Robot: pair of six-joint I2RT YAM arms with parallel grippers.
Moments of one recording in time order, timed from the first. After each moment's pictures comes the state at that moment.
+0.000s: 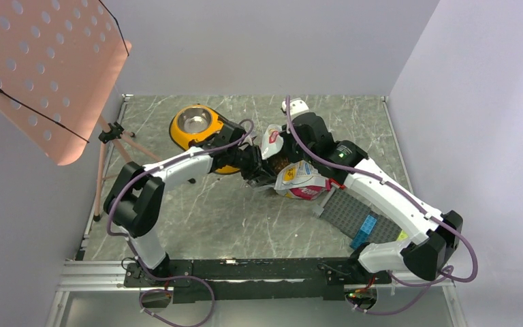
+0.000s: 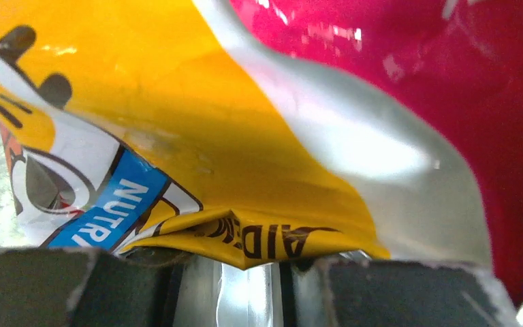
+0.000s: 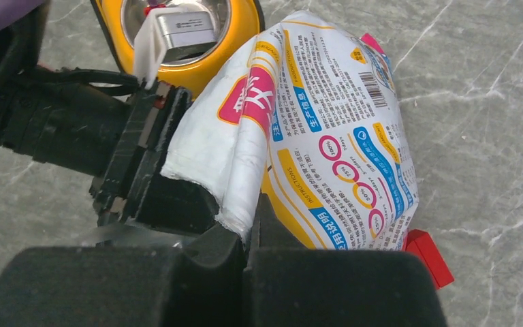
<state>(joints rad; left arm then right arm) -0.61 1.74 1.20 -0.28 0.69 -1.12 0.75 1.31 1.32 -0.60 0.24 0.20</state>
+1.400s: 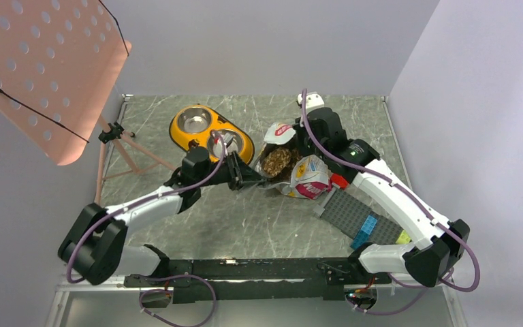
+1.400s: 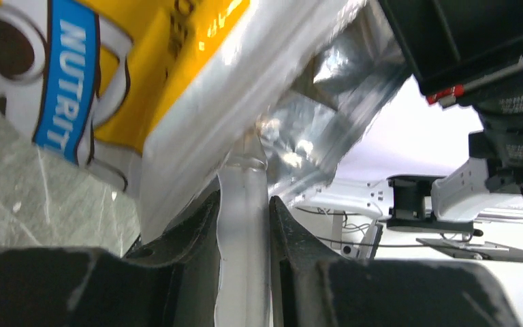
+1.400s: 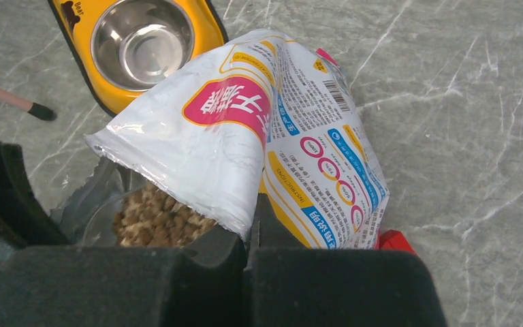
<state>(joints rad) -0.58 1.27 0.58 0.50 0.67 -1.27 0.64 1.26 1.29 -0.58 0.23 0.18</state>
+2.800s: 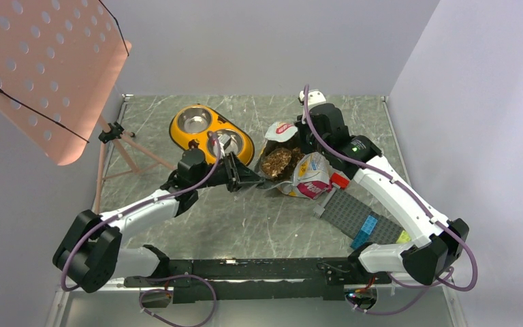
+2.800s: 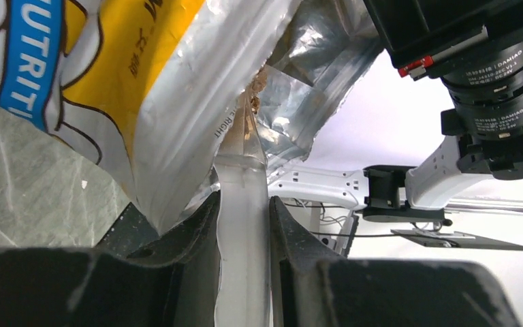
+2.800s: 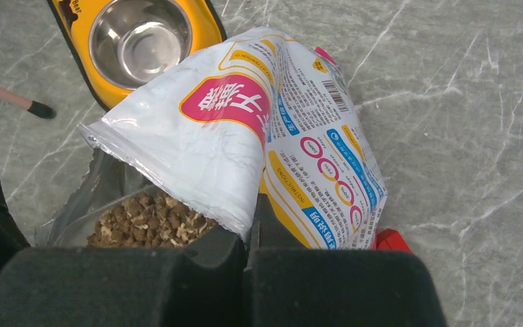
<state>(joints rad) -0.58 1.24 0.60 0.51 0.69 -1.34 0.60 1.28 1.32 -0.61 0.19 0.18</state>
